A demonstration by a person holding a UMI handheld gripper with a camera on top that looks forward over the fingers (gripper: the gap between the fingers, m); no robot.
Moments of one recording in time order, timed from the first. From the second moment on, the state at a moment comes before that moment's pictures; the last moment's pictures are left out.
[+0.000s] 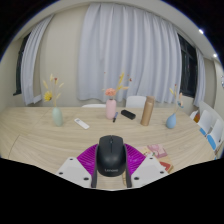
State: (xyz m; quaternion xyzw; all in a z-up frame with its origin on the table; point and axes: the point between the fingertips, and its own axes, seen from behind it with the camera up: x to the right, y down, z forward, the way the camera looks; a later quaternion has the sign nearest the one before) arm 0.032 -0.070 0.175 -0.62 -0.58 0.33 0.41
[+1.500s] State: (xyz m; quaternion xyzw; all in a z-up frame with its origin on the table) arm 0.205 -0.022 0.135 -0.62 -0.66 0.31 0.29
